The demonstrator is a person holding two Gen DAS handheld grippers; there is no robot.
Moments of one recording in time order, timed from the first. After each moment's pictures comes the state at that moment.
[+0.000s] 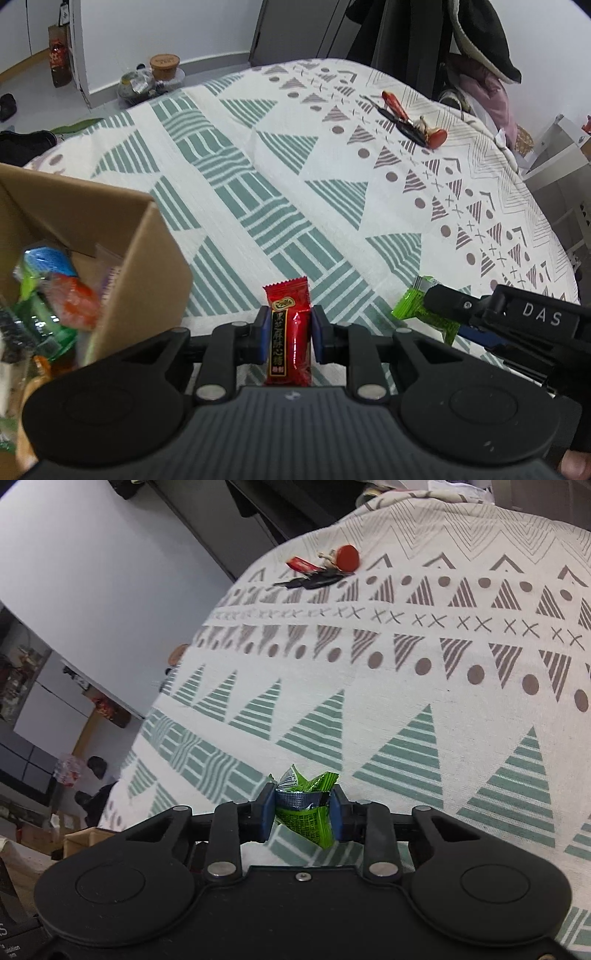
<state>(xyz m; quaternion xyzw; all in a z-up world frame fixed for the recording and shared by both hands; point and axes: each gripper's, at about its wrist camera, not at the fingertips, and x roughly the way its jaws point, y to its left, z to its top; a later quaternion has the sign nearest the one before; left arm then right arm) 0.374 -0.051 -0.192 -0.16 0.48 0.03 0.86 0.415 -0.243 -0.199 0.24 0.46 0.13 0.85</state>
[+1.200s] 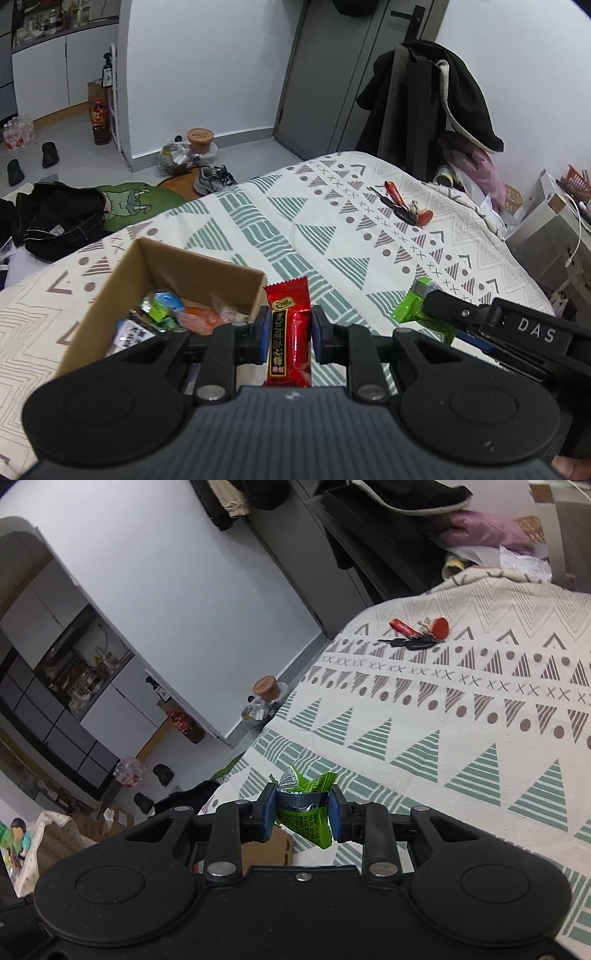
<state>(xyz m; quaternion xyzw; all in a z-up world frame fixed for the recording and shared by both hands) 0.281 -0.023 -0.077 -0.14 0.38 0.08 0.91 0.339 -0.218 -0.103 0.23 0.37 0.22 0.87</state>
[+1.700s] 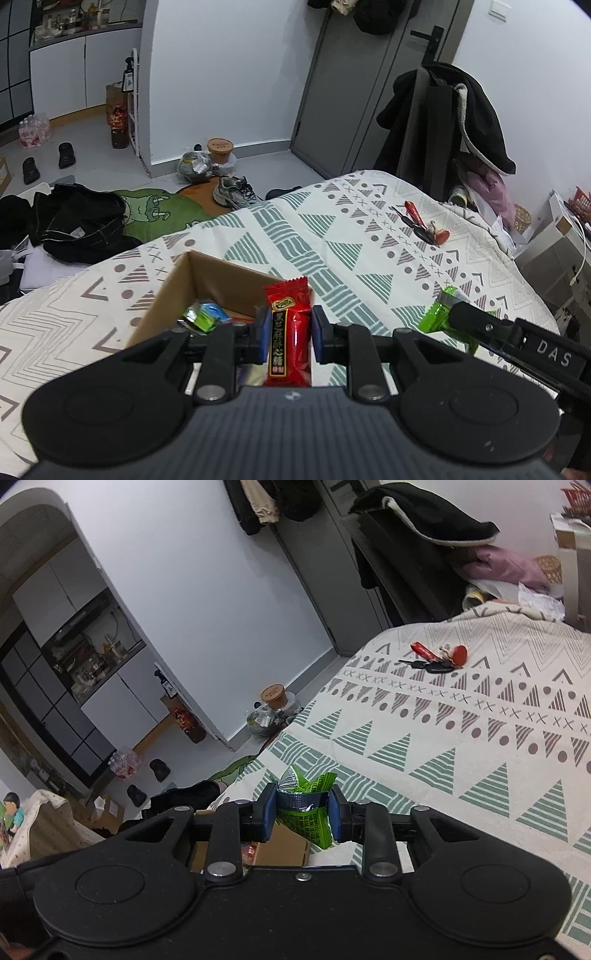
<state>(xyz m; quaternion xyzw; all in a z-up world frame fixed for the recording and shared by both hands) 0.257 0.020 -0.060 -0.15 0.37 0.10 0.91 0.313 -0.186 -0.081 0.18 0.34 0.23 0.90</state>
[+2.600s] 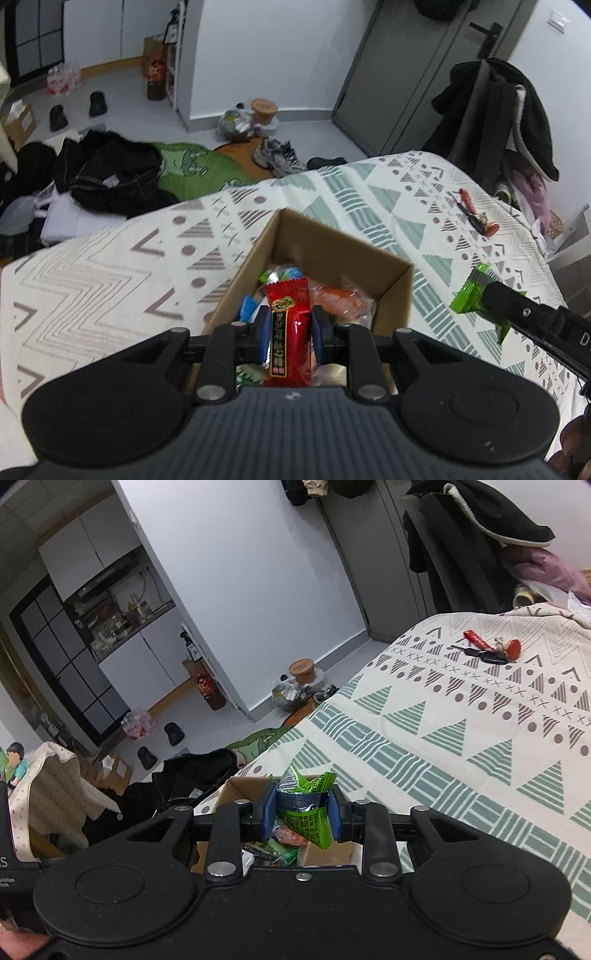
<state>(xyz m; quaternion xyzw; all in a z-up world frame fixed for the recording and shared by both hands) 0.239 0.103 -0.103 -0.21 0.42 0.13 0.87 0.305 -0.115 -0.090 0.13 0.35 0.27 0.89</state>
